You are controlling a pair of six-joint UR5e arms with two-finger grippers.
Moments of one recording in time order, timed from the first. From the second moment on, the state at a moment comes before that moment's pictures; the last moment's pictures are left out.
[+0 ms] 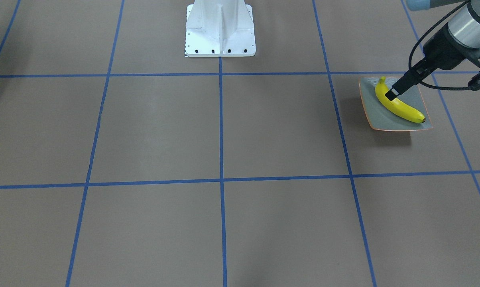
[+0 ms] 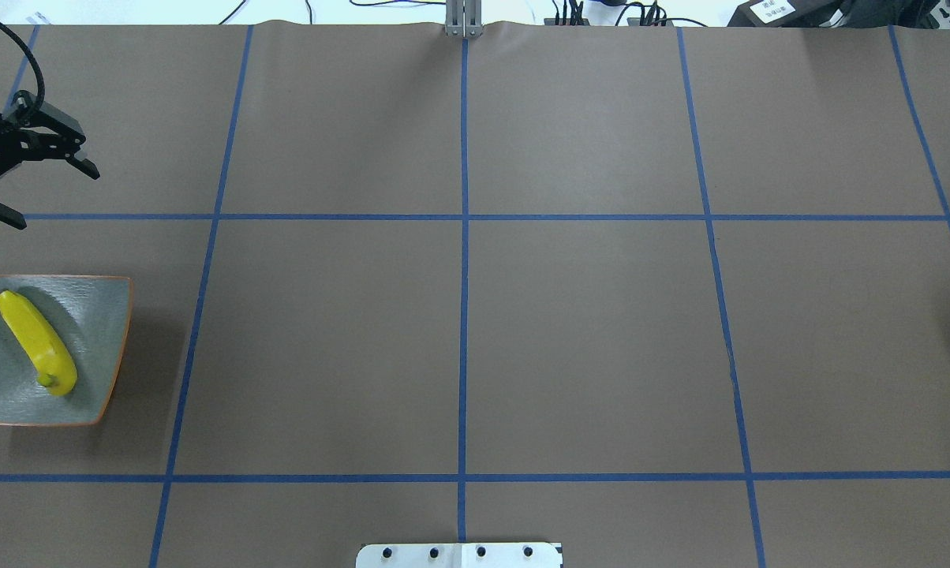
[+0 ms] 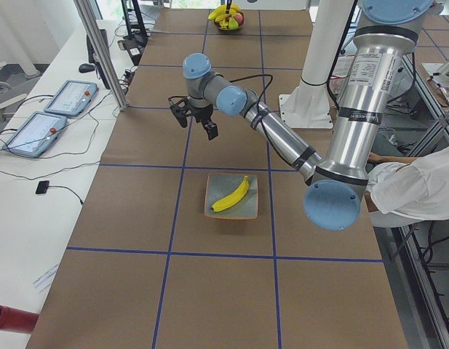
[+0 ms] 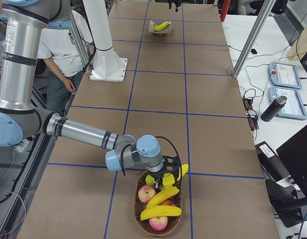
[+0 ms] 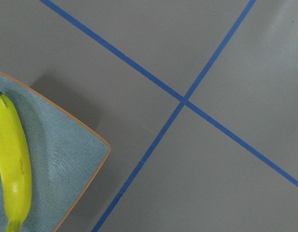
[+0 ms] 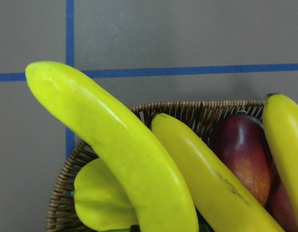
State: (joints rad) left arm -1.14 -1.78 -2.07 -1.44 -2.41 -1.31; right arm 1.53 -1.80 1.58 -1.07 2.19 0.25
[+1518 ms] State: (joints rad) left arm -0.94 -2.24 -1.75 -1.93 -2.35 -2.01; right arm 1.02 -1.19 1.92 -1.38 2.48 1.13
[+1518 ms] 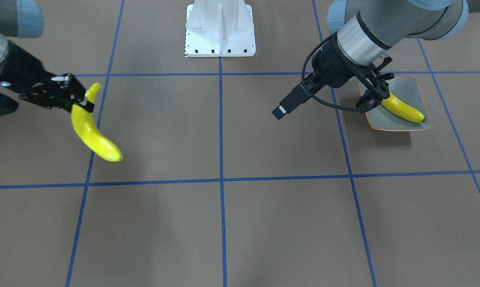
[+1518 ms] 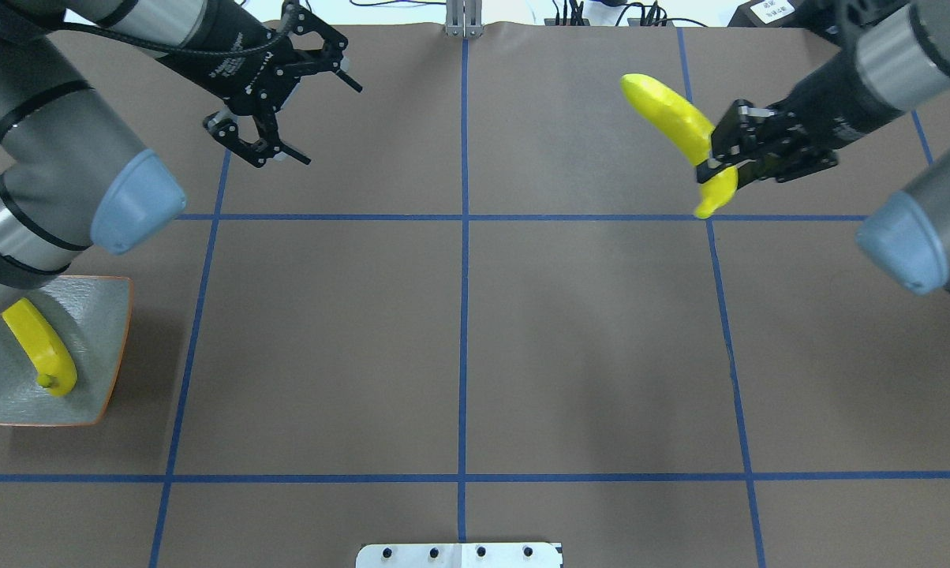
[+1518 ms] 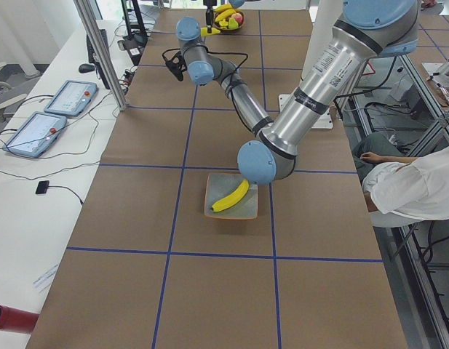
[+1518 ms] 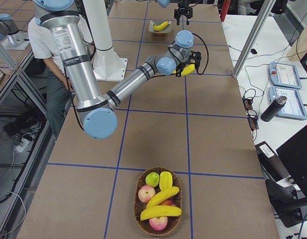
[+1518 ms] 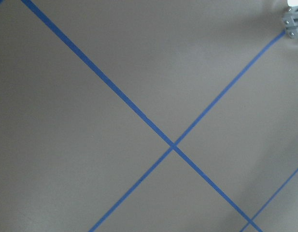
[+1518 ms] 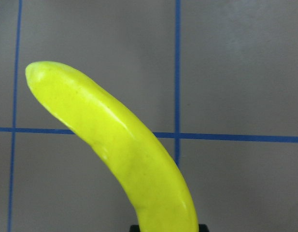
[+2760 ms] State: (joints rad) left arm -0.82 -2.33 -1.66 -2.19 -2.18 -2.14; right arm 0.80 -0.89 1.83 -1.27 2.43 1.55
